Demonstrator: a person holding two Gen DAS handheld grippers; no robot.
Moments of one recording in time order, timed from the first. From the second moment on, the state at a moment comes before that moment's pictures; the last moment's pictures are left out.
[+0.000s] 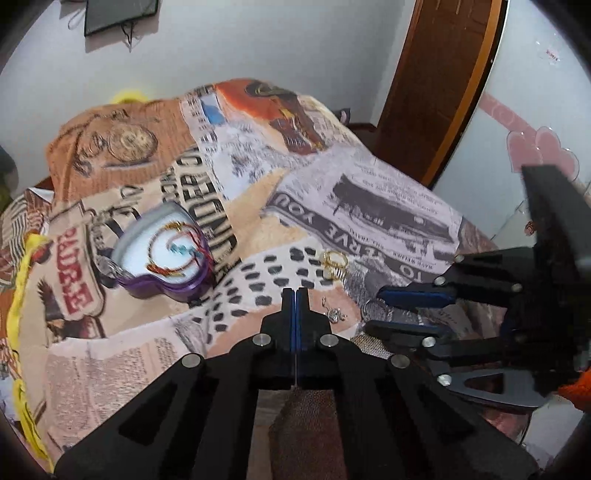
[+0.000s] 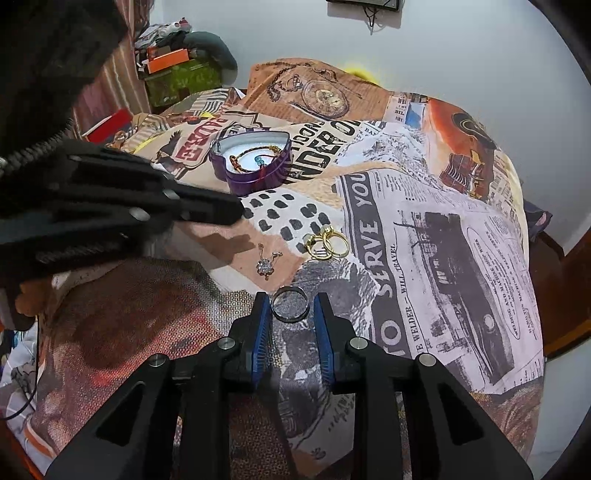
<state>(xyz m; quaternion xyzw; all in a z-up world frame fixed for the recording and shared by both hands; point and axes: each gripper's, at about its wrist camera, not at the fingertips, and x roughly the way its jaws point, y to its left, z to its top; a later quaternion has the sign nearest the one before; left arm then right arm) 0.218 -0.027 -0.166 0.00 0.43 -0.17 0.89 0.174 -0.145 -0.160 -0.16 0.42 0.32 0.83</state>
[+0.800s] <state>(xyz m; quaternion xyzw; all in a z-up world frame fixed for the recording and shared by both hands) 0.222 -0.073 -0.195 0.03 0.48 -0.20 0.85 0.172 -0.175 -0.148 -0.12 0.41 0.31 0.85</state>
